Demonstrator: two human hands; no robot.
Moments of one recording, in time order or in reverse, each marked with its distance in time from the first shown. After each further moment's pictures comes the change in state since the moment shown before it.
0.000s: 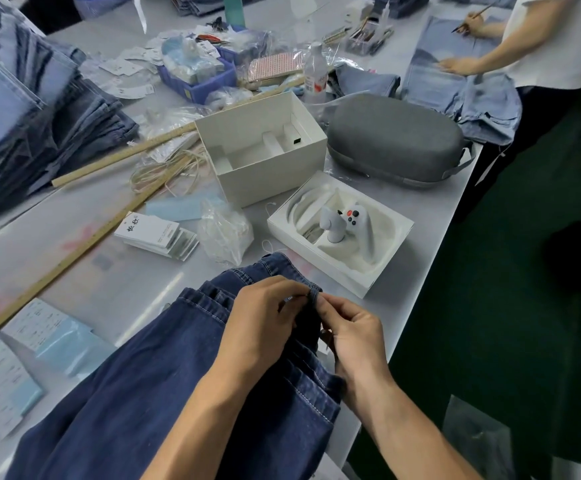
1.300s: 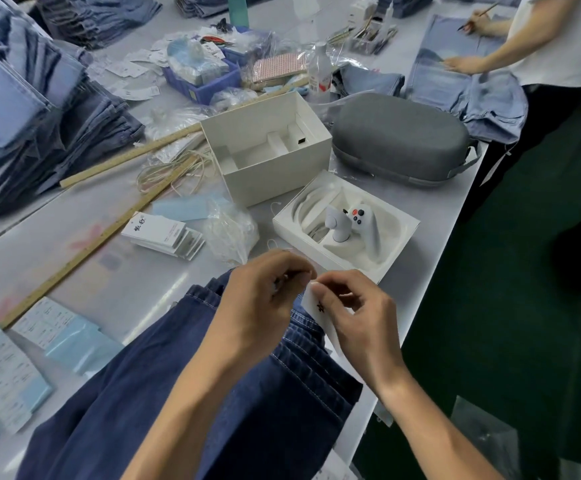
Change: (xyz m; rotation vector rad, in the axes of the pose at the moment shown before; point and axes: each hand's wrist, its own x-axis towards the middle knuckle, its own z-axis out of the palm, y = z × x) left_hand 0.004 0.028 -0.037 -0.119 0.019 0.052; right_hand 0.002 -0.018 -0.005 -0.666 -0.153 -0.634
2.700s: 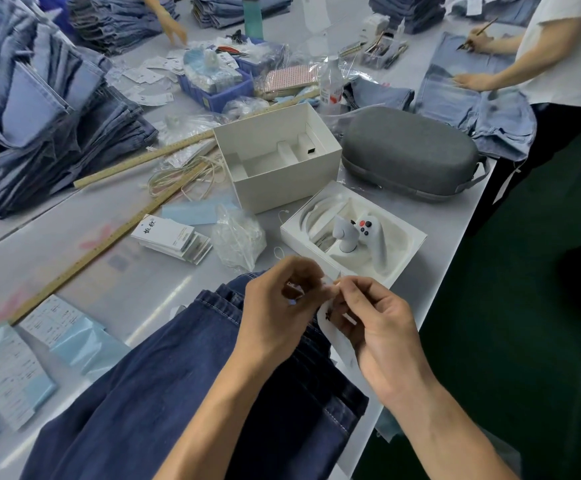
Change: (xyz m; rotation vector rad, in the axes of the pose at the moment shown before) left_hand 0.003 -0.014 0.026 -0.188 0.147 -0.040; right_hand 0.004 -0.025 -0.005 0.704 0.010 0.431
